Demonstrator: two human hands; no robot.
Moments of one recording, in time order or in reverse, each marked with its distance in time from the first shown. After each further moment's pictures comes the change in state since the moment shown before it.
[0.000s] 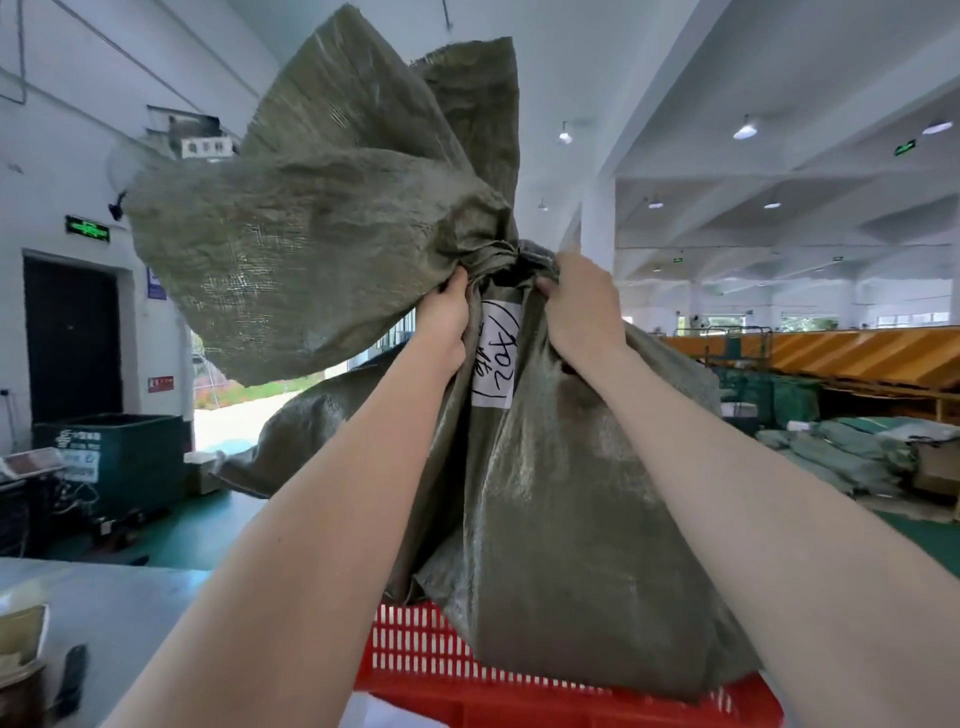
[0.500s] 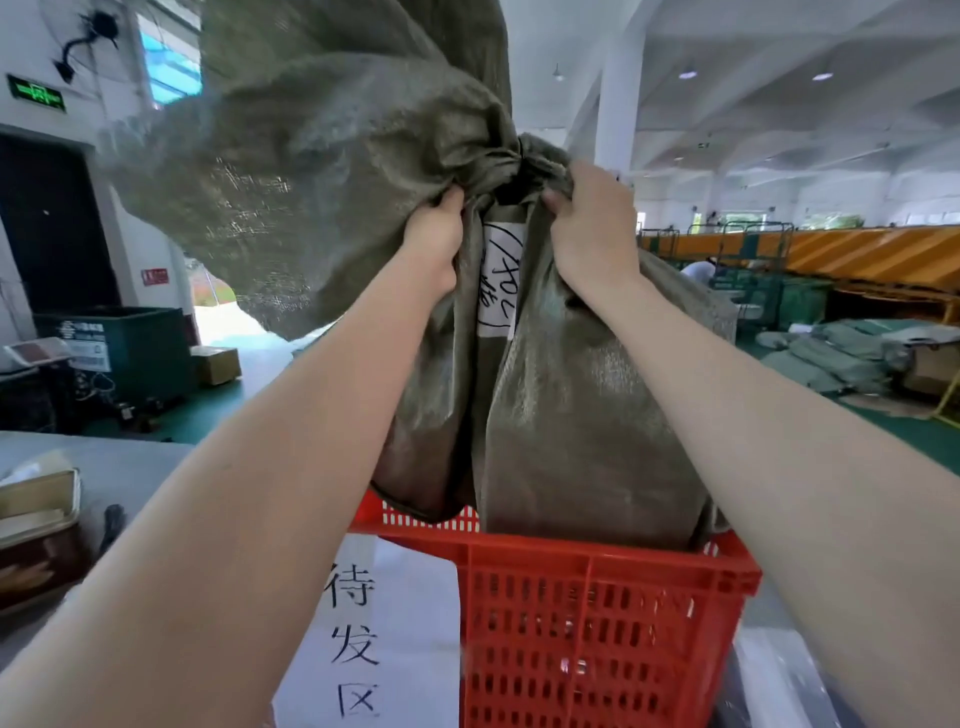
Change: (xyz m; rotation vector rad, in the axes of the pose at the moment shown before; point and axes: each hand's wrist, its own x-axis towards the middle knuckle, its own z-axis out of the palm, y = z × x) left_hand -0.036 -0.041 -0.031 0.088 0.007 -0.078; right_hand -0.052 0.013 0.027 0.112 -0.032 0.054
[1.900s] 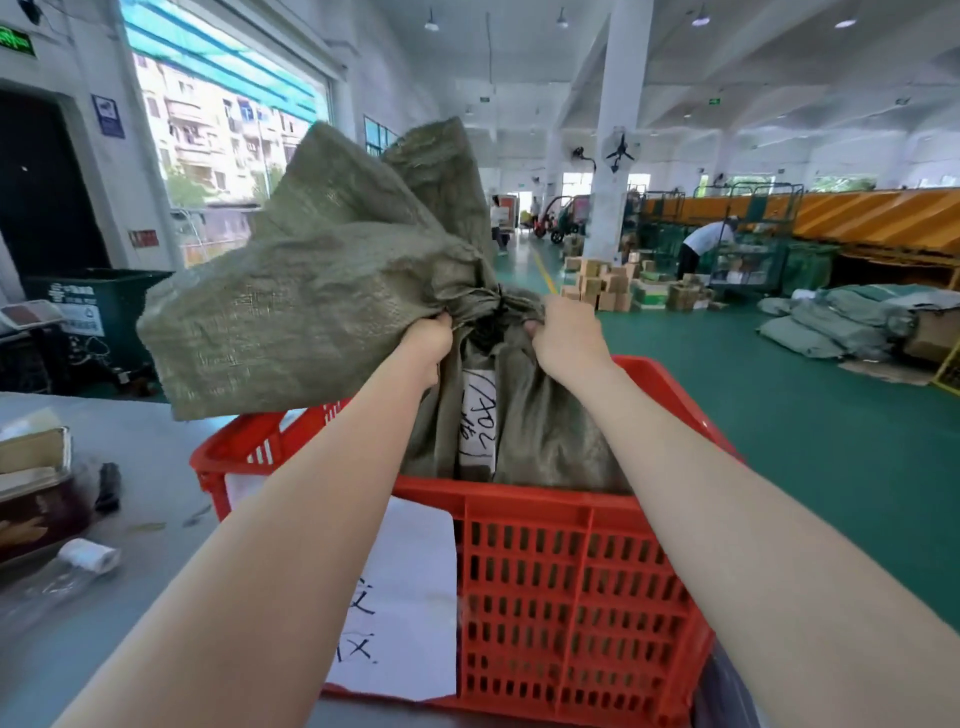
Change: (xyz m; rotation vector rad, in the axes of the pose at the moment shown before) left_hand -0.014 -0.138 -0.060 0.363 0.051 -0.388; right_hand -0.087 0.065 0.071 -0.167 -0.478 0.223
